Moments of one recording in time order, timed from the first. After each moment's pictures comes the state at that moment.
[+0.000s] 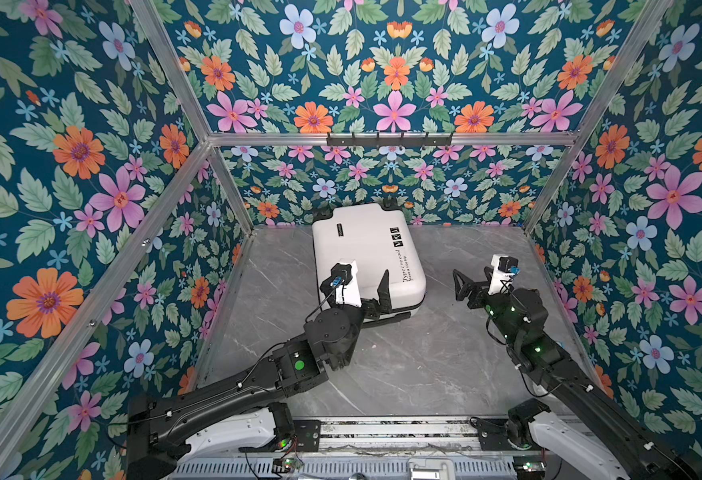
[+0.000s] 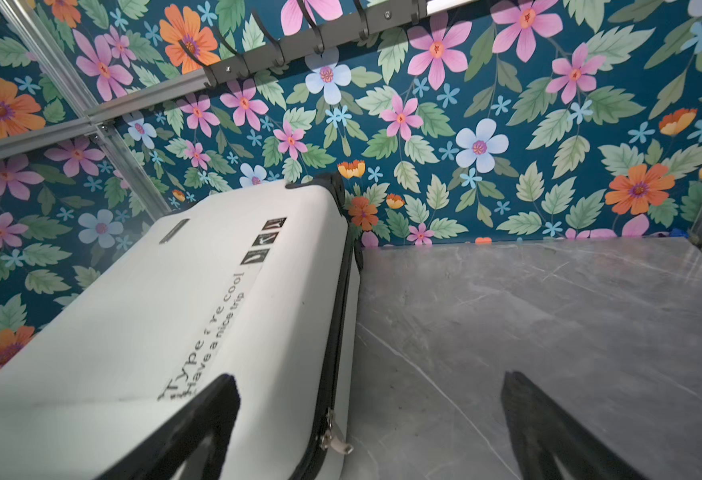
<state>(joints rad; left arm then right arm) -1.18 0.99 0.90 0.17 -0.86 -0.07 0.39 0.89 0.62 0.19 0.11 0.25</state>
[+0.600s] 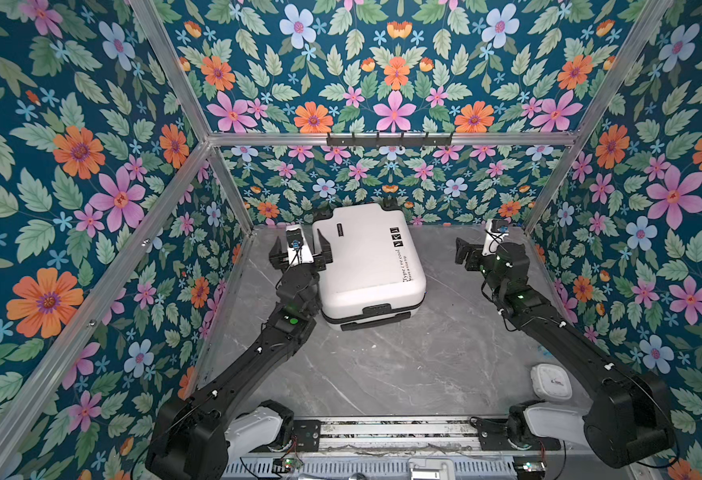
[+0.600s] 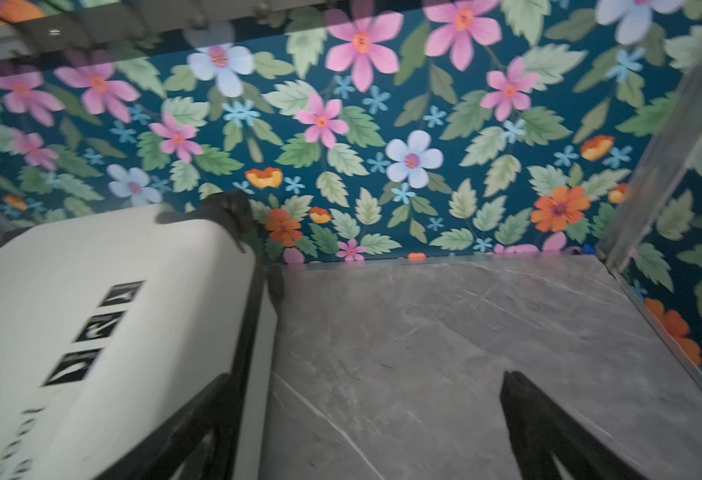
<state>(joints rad) -0.43 1.11 0.71 0.55 -0.68 0.05 0.19 1.26 0.87 0.18 0.17 0.21</state>
